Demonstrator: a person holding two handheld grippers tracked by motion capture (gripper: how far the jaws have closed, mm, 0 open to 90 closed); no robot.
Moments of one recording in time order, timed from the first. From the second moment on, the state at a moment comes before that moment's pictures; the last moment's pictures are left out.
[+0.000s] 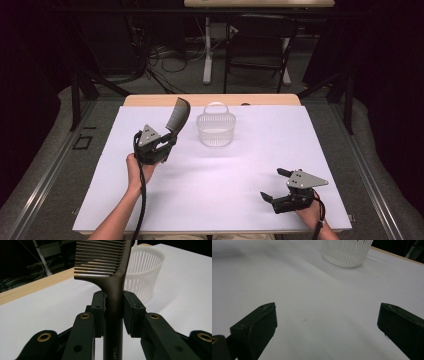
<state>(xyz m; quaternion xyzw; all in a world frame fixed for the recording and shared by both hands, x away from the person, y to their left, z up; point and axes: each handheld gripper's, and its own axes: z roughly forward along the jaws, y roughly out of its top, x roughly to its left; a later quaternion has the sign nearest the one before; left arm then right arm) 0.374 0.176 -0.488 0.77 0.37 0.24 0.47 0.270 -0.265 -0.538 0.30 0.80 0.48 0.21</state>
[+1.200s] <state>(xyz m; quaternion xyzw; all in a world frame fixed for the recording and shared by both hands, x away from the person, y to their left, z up) 0.386 0.168 -0.471 0.76 0.36 0.24 0.49 0.270 -0.266 -0.538 0.30 0.80 0.48 0.21</state>
